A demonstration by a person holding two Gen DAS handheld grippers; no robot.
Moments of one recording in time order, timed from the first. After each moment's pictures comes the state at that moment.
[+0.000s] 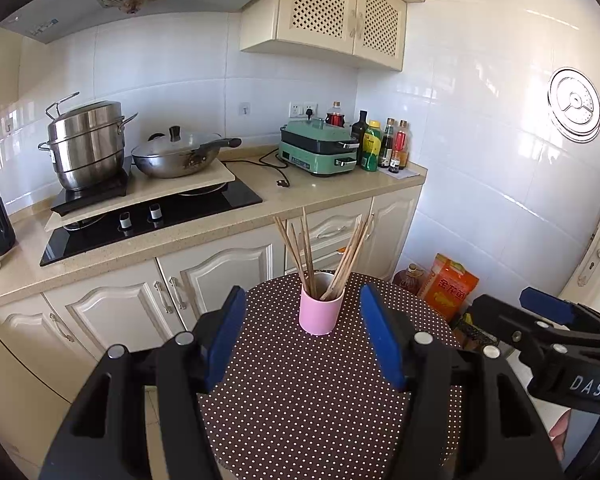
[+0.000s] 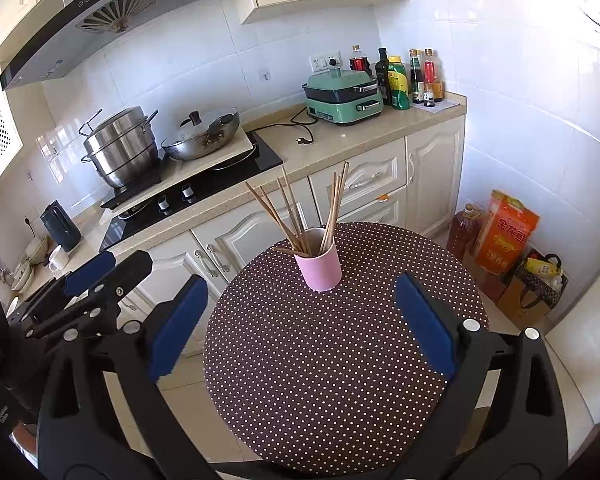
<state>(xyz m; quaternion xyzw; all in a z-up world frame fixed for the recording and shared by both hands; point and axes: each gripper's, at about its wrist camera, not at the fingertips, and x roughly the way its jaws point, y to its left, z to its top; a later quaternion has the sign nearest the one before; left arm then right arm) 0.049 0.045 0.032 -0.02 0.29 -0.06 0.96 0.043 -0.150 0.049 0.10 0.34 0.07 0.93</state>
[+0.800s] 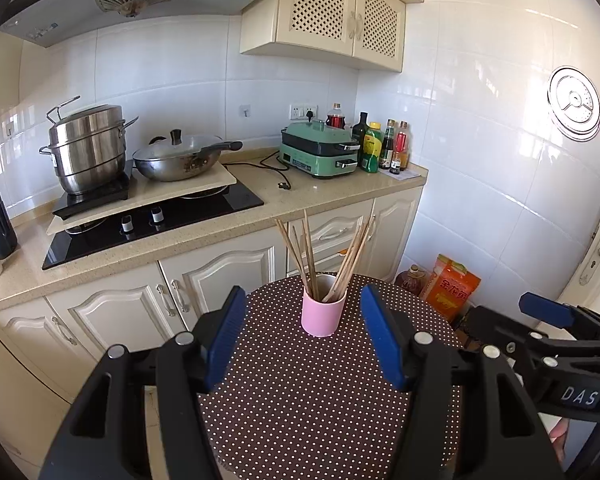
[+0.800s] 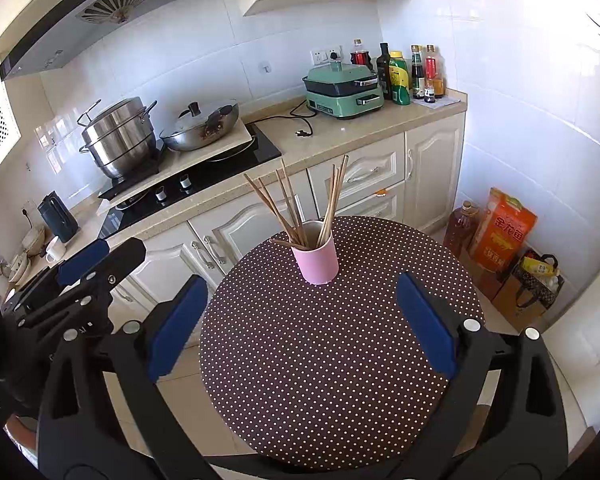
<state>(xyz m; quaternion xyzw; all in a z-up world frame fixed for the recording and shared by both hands) 0.047 0.046 0.035 -0.02 0.28 -0.06 0.96 0.041 -0.148 0.044 0.09 0.35 0.07 0.93</state>
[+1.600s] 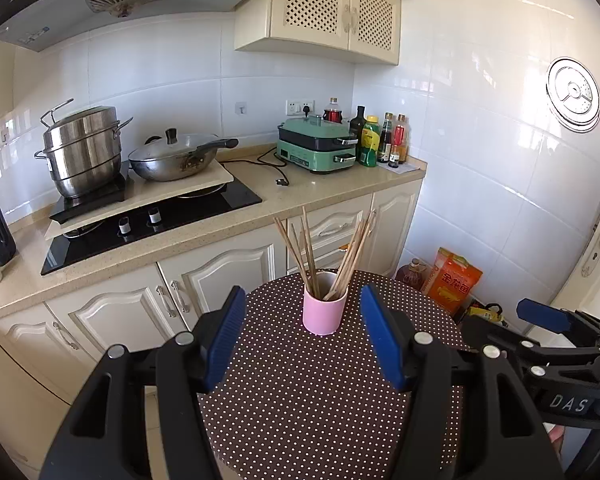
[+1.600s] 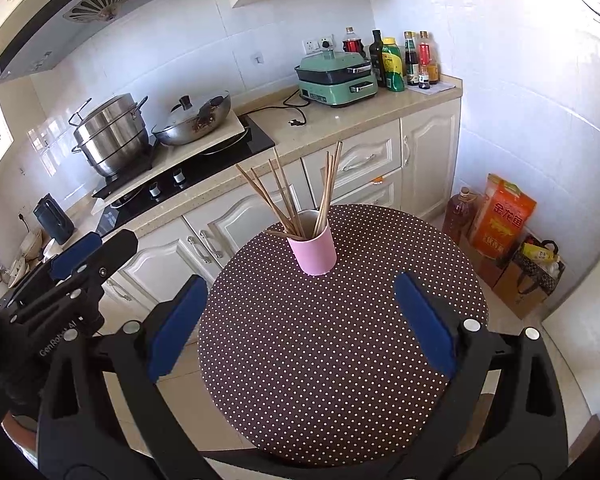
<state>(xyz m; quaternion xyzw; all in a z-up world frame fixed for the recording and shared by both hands) 0.057 0.041 0.034 0.00 0.29 -0.07 0.95 0.047 -0.151 0.034 0.10 0.37 0.06 0.92</state>
